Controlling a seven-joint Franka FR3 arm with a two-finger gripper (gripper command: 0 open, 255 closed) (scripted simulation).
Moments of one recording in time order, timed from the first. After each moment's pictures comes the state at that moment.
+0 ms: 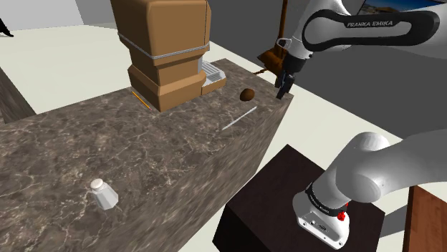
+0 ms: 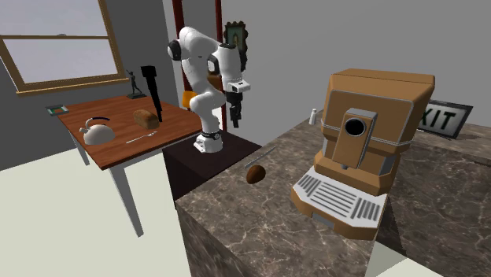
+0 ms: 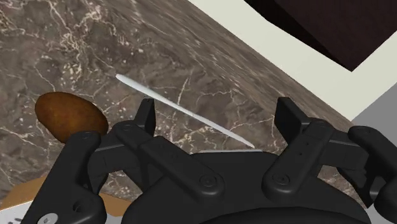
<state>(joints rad) 0.05 -0.59 -0.36 -2.48 -0.11 1.94 -0.83</state>
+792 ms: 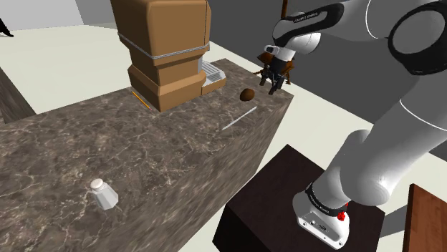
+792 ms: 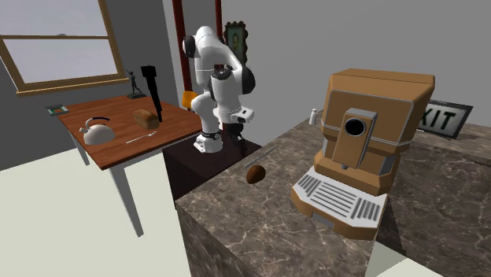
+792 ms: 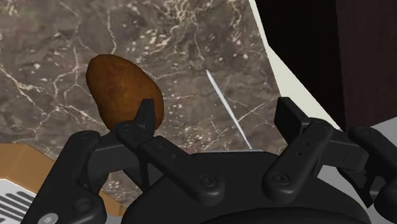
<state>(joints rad) 0.23 -0.03 -0.73 -2.15 0.21 2.04 -1.70</state>
